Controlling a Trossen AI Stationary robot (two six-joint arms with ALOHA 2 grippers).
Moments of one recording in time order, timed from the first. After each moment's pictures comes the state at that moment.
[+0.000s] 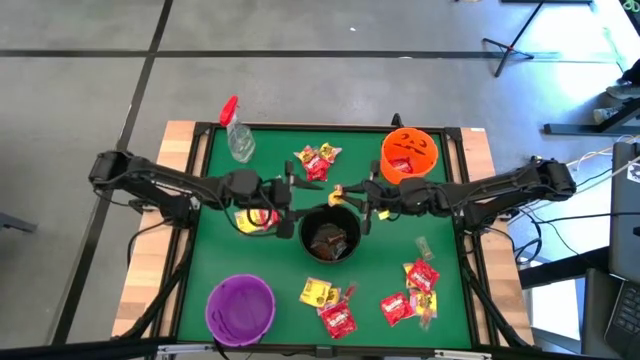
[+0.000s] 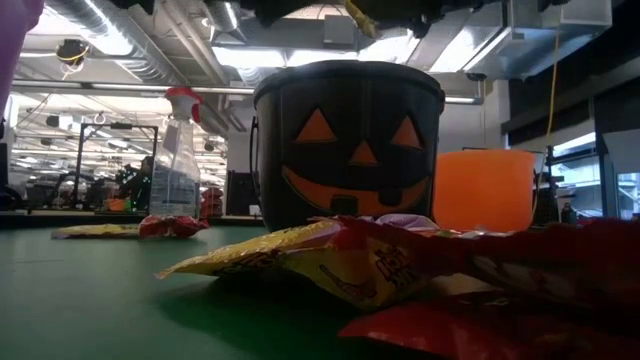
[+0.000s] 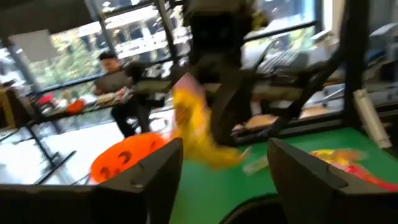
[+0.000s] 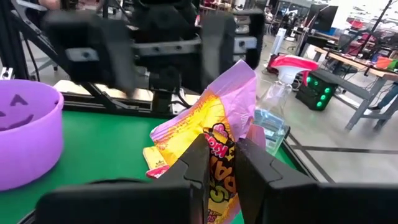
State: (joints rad) left arm -0.08 1.33 0.80 0.52 -0.12 0.22; right arm 0.14 1.29 0.83 0.35 0.29 -0.17
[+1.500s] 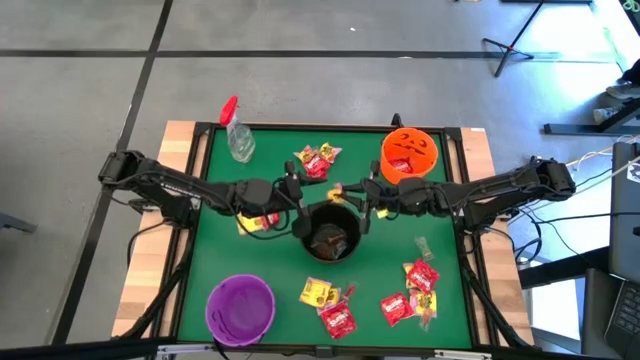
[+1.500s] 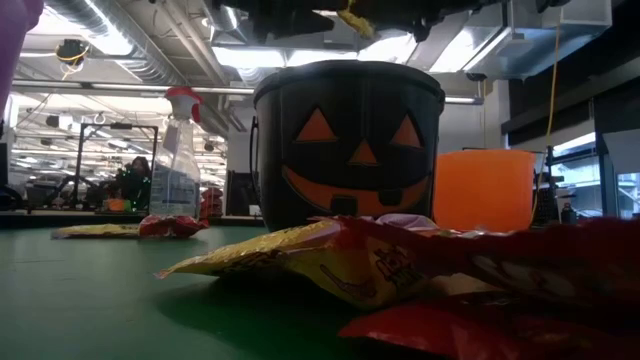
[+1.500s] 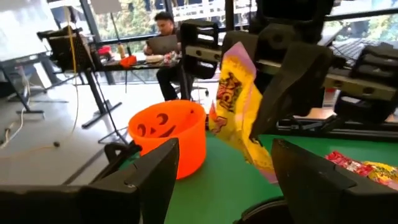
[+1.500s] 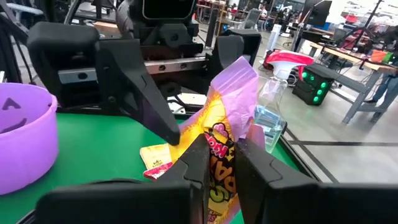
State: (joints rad) left arm -0.12 1.42 0.88 0.44 -0.46 0.04; right arm 0.14 1.30 0.83 0.35 0.30 -0.14
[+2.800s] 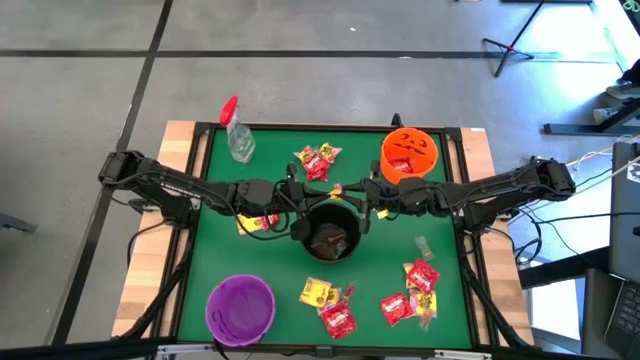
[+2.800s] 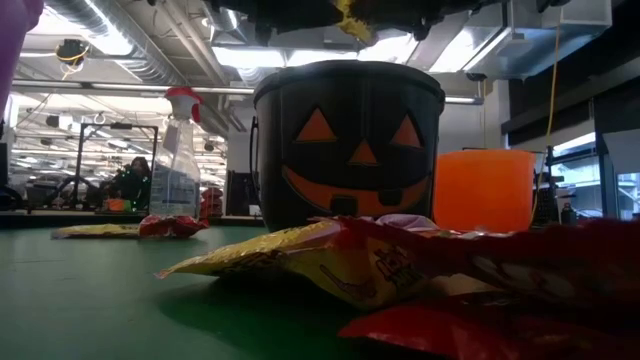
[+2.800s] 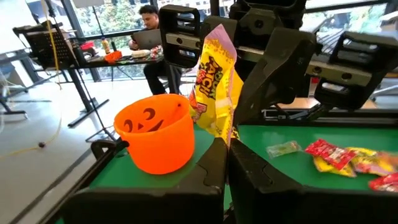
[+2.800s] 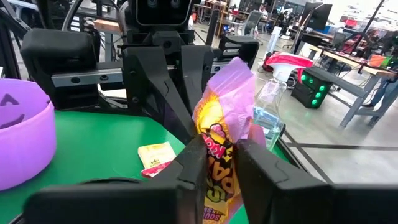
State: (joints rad) left arm -0.12 1.42 0.88 0.40 -0.41 0.06; right arm 0.14 1.30 0.83 0.35 0.30 -0.16
